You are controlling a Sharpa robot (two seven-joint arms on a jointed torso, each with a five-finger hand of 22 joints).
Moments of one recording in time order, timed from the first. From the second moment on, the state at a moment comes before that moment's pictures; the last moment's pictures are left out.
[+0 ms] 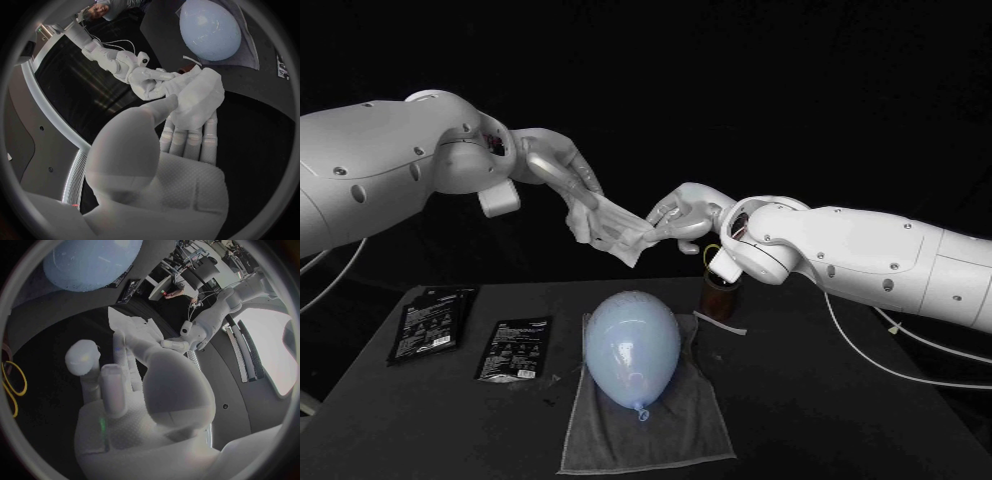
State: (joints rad) left arm 1.67 -0.55 -0.08 1.02 -0.62 0.48 -0.15; left_hand 1.42 -0.11 0.62 -0.14 0.05 1.00 0.18 0.25 0.30 1.15 0.10 0.42 0.31 1.01 0.06 0.56 0.47 0.15 0.64 0.23 0.76 0.52; right arm 1.46 -0.65 -0.14 1.36 -0.71 -0.22 0.00; right_hand 1.29 0.00 0.54 -0.13 0.05 1.00 0.12 0.39 0.36 1.25 0.05 0.18 0.07 1.47 -0.01 1.47 1.29 0.12 1.35 0.08 0.90 1.31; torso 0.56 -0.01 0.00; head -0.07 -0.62
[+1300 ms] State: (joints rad) left arm 1.59 -0.56 -0.10 1.04 -0.55 0.52 -0.16; left_hand 1.41 -0.11 0.60 -0.09 0.05 1.00 0.17 0.27 0.32 1.15 0.10 0.43 0.29 1.02 0.05 0.56 0.47 0.16 0.65 0.24 0.74 0.49; right arm 1.50 -0.67 -0.14 1.36 -0.76 -0.10 -0.14; right_hand 1.28 -0.01 0.55 -0.14 0.04 0.99 0.12 0.39 0.37 1.25 0.05 0.16 0.07 1.47 -0.01 1.47 1.28 0.12 1.36 0.08 0.90 1.31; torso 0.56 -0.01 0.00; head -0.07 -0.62
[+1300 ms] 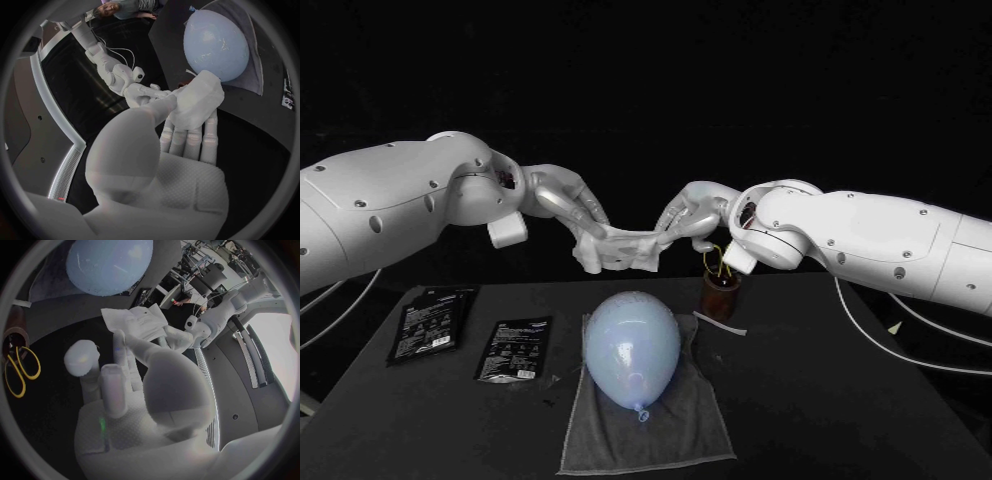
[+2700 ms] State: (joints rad) left arm 1.55 -0.57 -0.11 1.06 -0.55 0.51 -0.13; left_hand 1.41 -0.11 0.57 -0.06 0.05 1.00 0.17 0.28 0.33 1.16 0.09 0.43 0.28 1.02 0.05 0.57 0.47 0.17 0.67 0.25 0.70 0.45; right arm 1.50 -0.71 -0.14 1.42 -0.83 -0.07 -0.17; right_hand 1.28 -0.01 0.56 -0.14 0.04 0.99 0.12 0.39 0.38 1.25 0.06 0.16 0.07 1.47 -0.01 1.47 1.28 0.11 1.36 0.08 0.92 1.31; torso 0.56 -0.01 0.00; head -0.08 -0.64
